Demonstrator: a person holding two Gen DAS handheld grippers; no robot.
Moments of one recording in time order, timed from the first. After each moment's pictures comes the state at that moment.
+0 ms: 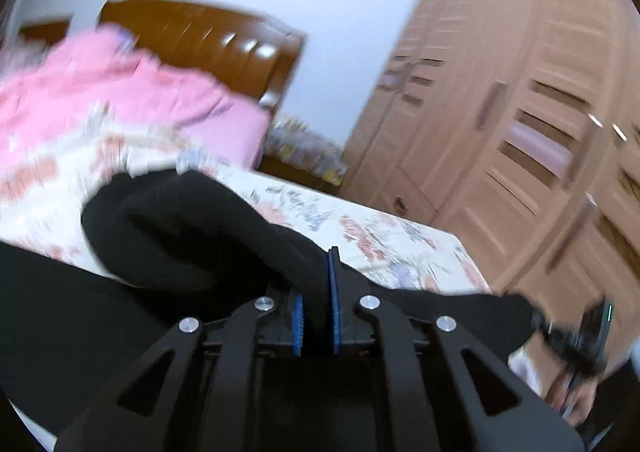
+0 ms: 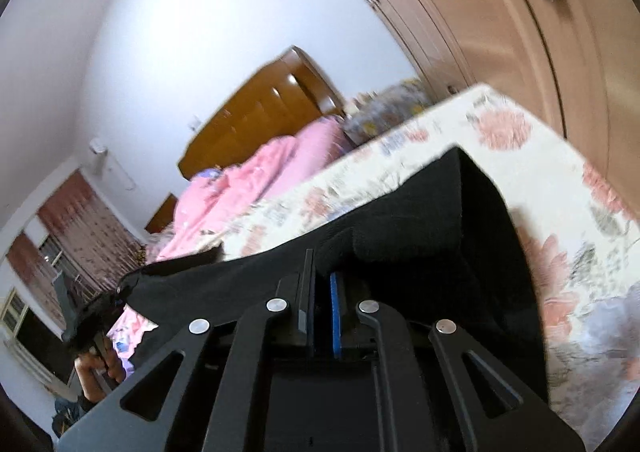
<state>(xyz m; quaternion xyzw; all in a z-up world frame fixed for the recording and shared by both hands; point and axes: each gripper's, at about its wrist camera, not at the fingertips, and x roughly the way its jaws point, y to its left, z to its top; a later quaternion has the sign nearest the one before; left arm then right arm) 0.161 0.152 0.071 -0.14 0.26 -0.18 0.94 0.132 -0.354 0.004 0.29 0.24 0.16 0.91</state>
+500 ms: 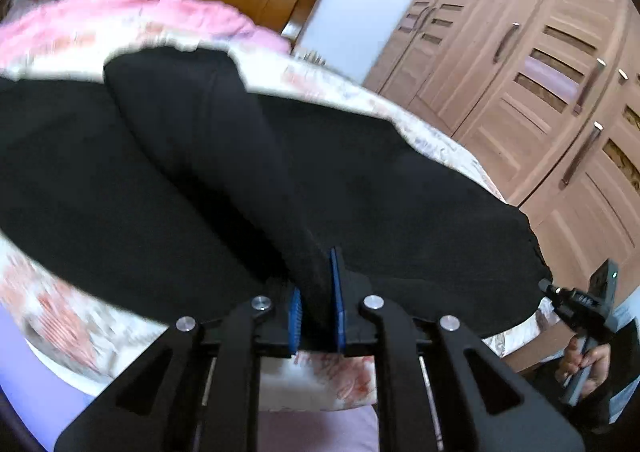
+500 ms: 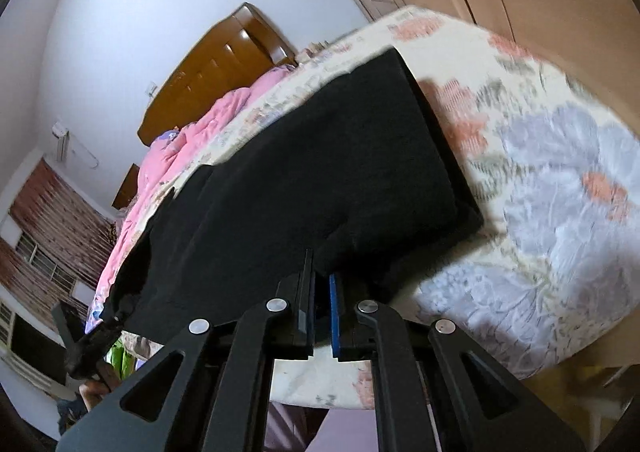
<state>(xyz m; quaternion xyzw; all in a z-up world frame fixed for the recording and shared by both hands) 0.057 0.162 -0.057 -0.15 0.35 -0.16 0.91 0.073 -0.359 -0.078 0.30 0.34 0.11 0.89</state>
